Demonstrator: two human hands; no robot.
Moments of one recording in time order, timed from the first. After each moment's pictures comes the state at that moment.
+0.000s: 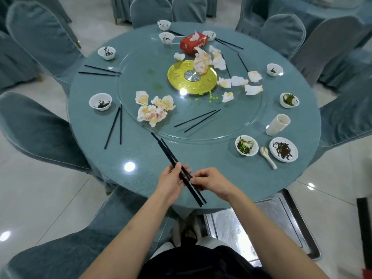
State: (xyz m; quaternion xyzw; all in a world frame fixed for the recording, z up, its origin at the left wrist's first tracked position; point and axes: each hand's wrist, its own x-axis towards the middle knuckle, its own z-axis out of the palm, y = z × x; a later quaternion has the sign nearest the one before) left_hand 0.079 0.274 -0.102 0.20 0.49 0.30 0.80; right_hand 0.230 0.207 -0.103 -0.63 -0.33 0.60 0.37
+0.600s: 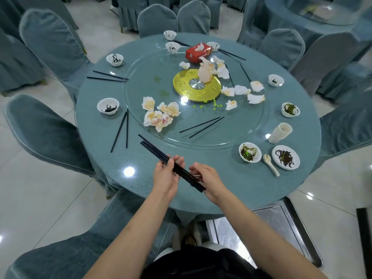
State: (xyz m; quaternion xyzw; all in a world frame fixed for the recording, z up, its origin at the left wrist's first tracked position) left_hand 0.058 0.302 -0.086 0.12 0.43 0.43 0.78; right_hand 0.187 0.238 -0.101 -0.65 -0.15 0.55 0.49
